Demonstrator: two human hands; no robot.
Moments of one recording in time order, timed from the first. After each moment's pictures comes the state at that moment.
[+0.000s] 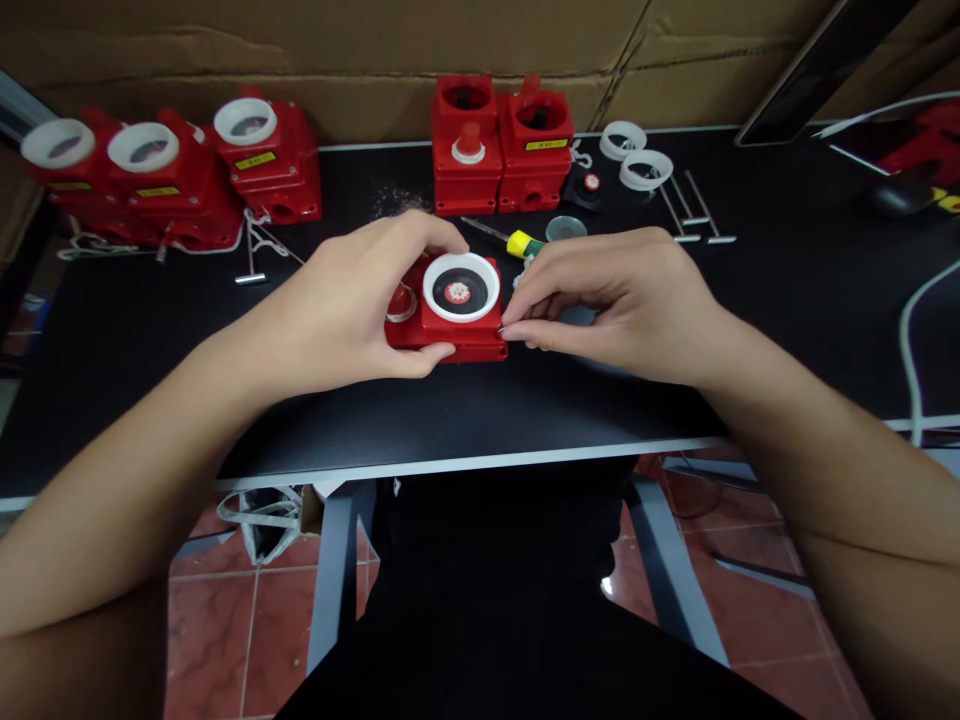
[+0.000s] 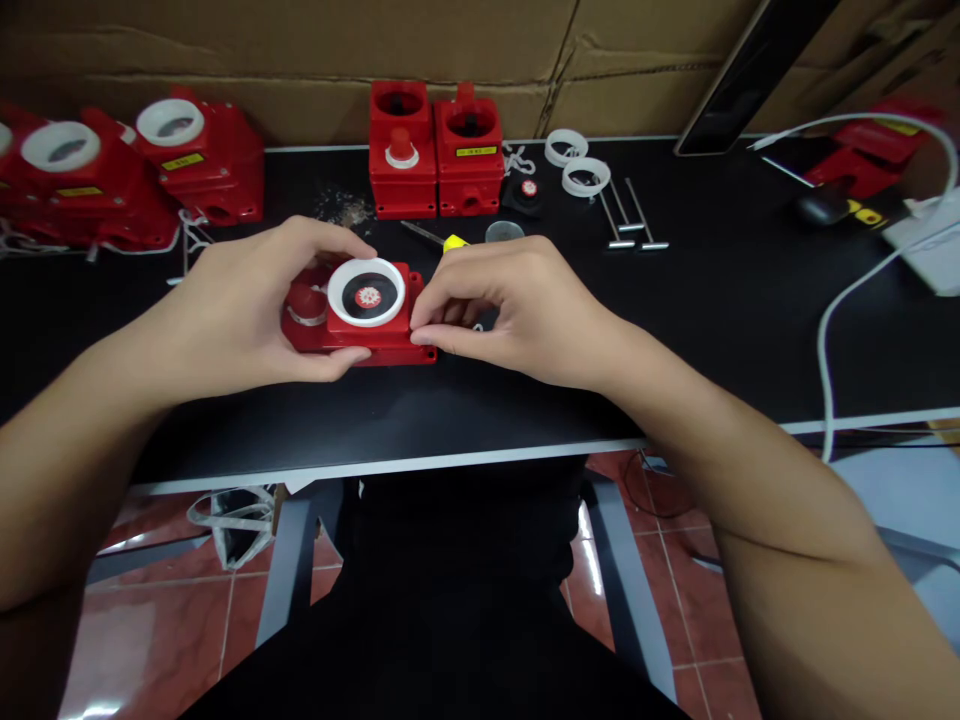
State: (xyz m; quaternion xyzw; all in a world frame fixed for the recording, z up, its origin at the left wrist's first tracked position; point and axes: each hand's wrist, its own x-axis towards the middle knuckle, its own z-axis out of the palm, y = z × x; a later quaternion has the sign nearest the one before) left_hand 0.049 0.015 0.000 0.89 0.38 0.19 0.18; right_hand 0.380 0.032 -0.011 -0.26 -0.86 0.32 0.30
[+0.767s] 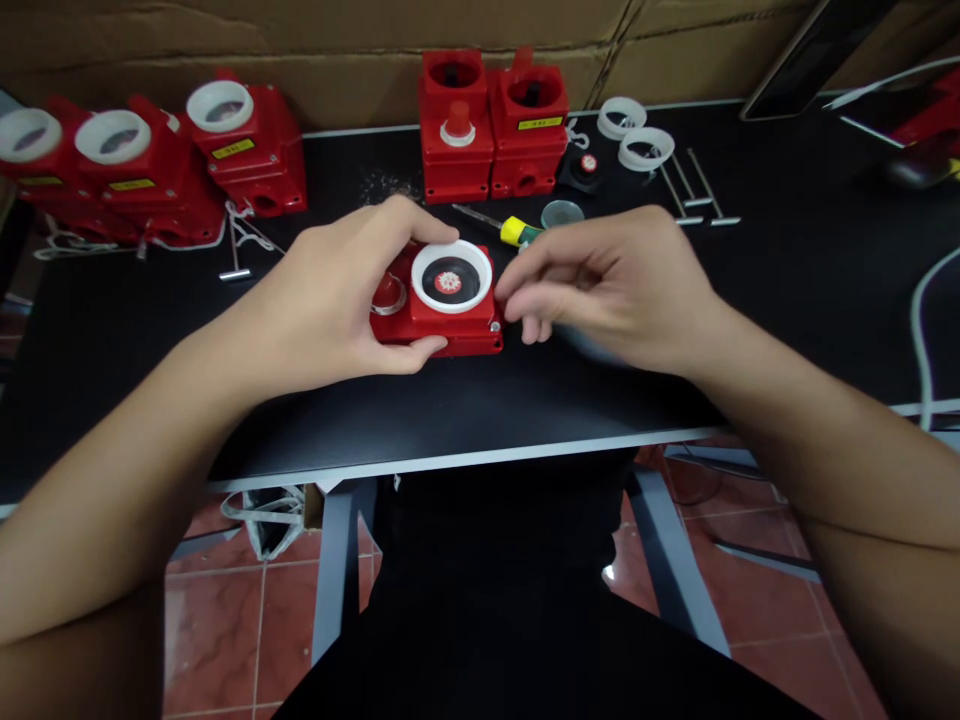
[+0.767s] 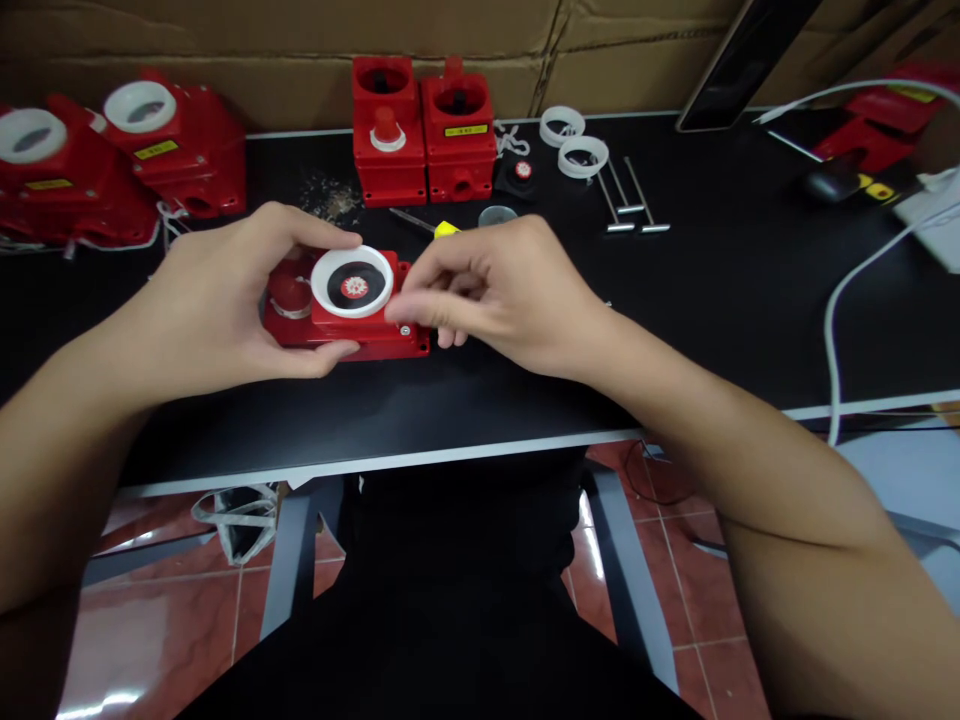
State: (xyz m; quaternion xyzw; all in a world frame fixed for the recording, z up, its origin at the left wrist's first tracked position) left_hand 0.048 0.016 -0.001 0.89 0.38 0.19 0.17; right_hand 0.370 0.032 -0.013 -0.33 -0.77 0.46 0.32
